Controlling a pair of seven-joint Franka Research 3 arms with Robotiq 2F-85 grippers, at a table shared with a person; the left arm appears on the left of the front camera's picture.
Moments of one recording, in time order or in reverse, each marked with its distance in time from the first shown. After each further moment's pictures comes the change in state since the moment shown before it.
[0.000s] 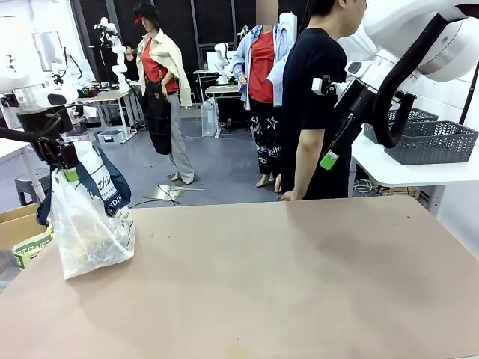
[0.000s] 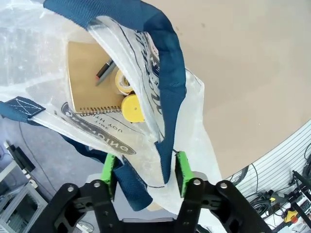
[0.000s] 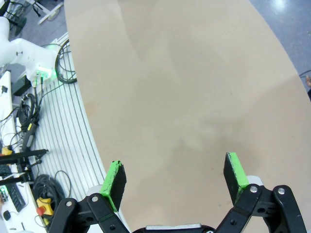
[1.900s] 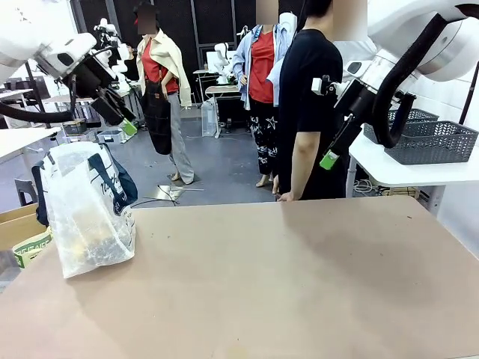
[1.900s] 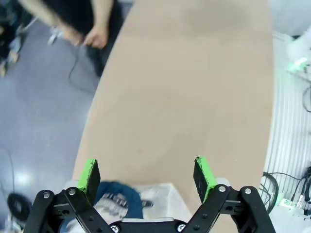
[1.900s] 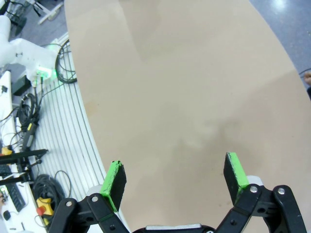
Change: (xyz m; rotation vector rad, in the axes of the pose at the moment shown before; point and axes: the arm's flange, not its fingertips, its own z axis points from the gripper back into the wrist) left arm 0.070 -0.087 0.070 -0.195 -0.552 -0.768; right arm 0.000 0.000 0.000 0.001 0.000 0.001
